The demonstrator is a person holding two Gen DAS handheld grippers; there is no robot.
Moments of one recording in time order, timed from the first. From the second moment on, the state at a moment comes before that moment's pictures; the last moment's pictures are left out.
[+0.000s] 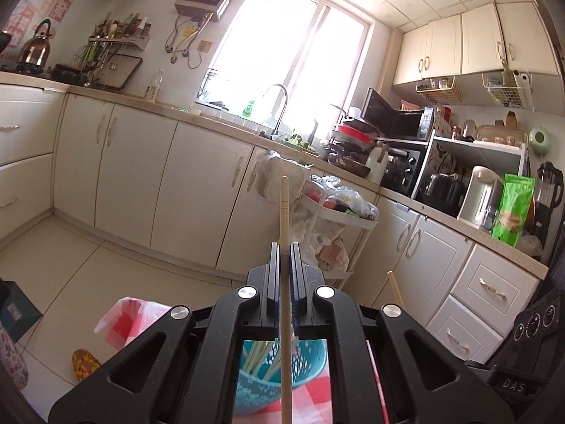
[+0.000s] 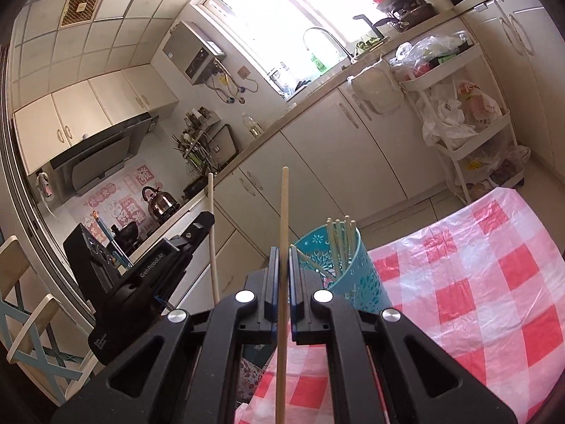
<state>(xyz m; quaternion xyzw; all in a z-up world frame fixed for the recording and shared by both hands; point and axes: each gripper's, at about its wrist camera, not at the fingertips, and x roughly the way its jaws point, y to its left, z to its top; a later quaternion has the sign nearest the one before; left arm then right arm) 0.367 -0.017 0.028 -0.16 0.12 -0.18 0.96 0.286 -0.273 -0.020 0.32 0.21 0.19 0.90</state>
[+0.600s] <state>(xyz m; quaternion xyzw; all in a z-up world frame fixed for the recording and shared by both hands) 0.451 -0.030 0.001 -0.18 0.10 -0.12 0.97 0.351 -0.268 -0.009 0.30 0.16 0.17 0.92</state>
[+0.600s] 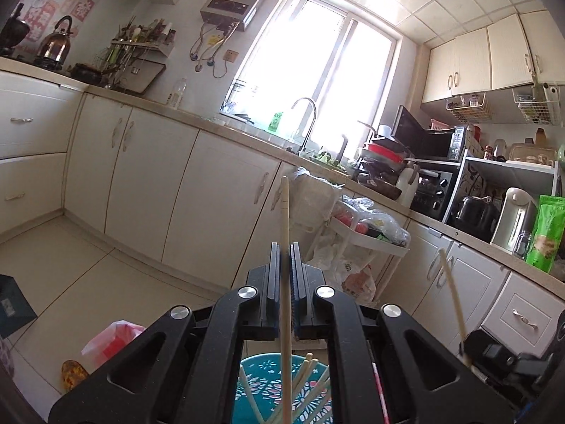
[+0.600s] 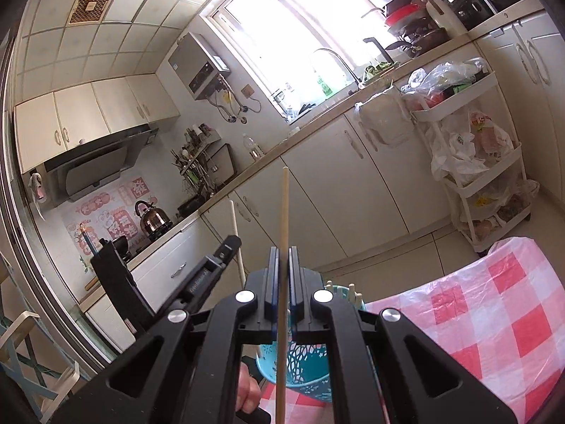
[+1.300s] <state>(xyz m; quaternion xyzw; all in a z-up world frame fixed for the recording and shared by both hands) 0.444 -0.030 -0.053 -0.15 0.15 -0.11 0.97 0.413 -0.236 -0.041 0.28 0.15 0.12 0.94</state>
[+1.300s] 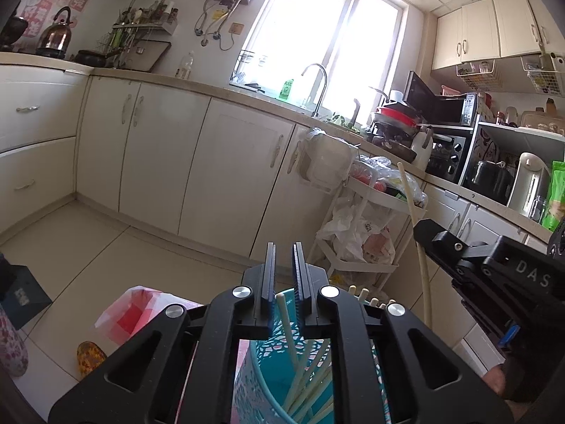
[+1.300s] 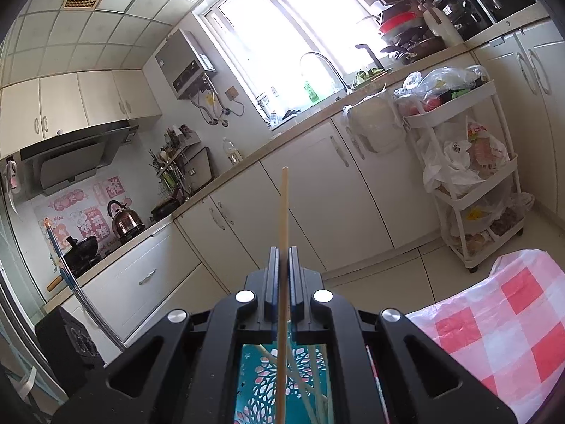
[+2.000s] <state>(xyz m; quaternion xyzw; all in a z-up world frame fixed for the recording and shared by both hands) 0.414 -0.023 -0.064 -0.14 0.20 -0.07 0.97 0.414 -0.205 -0.062 0.20 0.15 0.09 0.97</state>
